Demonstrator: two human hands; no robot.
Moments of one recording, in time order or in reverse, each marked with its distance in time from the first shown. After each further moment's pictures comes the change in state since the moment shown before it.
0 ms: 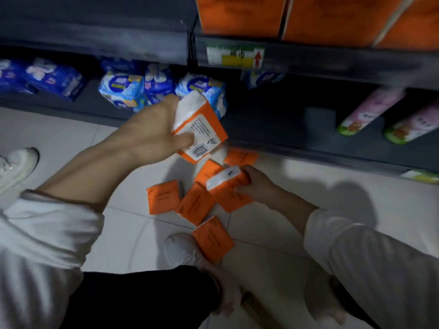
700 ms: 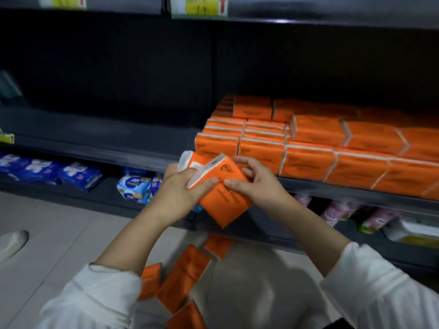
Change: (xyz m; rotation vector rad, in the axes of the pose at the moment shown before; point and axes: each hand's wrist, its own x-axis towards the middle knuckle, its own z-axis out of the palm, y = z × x) left_hand -0.069 0.094 -0.067 -0.509 0.271 0.060; right_hand -0.183 -0.203 -0.105 0.235 0.258 -0.579
